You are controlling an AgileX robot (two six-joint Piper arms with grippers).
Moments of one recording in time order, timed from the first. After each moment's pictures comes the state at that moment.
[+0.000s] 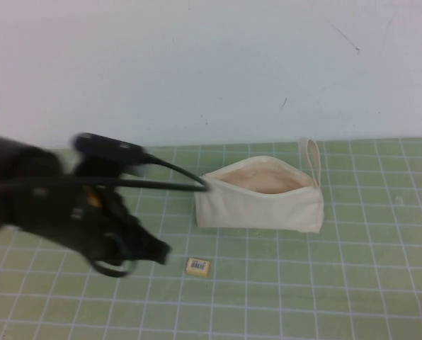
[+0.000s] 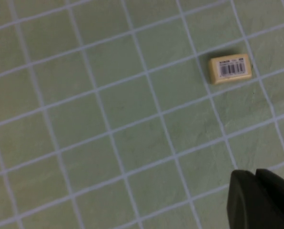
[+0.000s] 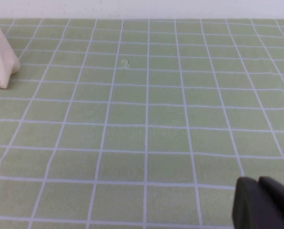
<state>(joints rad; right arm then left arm) -0.05 -0.01 0.02 -0.03 0.42 0.00 -0.44 1.41 -1.03 -0.07 0.78 -0.03</state>
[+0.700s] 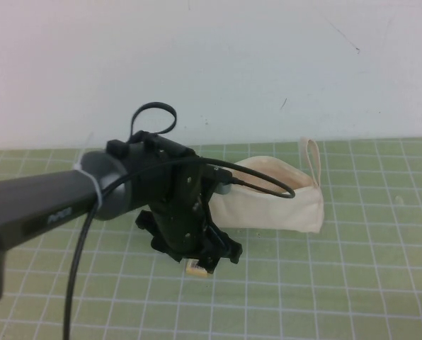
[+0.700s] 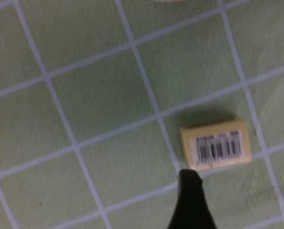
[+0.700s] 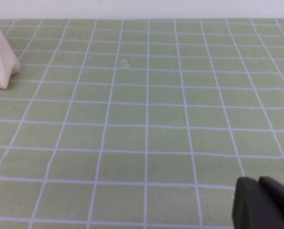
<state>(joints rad) -0.05 -0.01 0.02 -0.03 0.42 0.00 -0.58 1.94 -1.38 -0.01 0.84 -0.17</state>
